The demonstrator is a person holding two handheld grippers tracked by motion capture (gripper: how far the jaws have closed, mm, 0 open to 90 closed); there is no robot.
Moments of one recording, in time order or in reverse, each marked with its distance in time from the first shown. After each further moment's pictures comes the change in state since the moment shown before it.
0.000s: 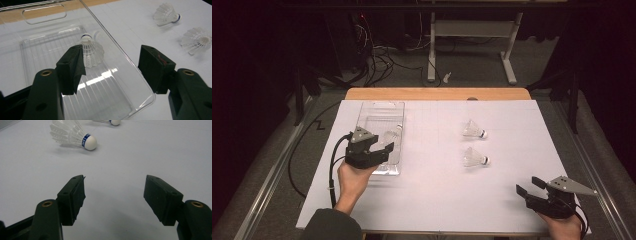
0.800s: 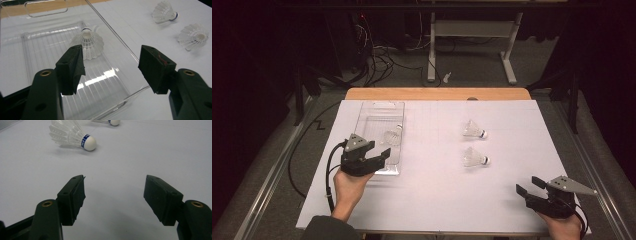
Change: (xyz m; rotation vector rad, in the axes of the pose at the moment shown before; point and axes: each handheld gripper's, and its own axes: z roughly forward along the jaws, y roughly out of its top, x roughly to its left) left arm 0.007 -0.009 -0.018 -0.011 -0.003 -0.017; right arm 0.000 0.000 0.000 -0.002 -0.004 0.010
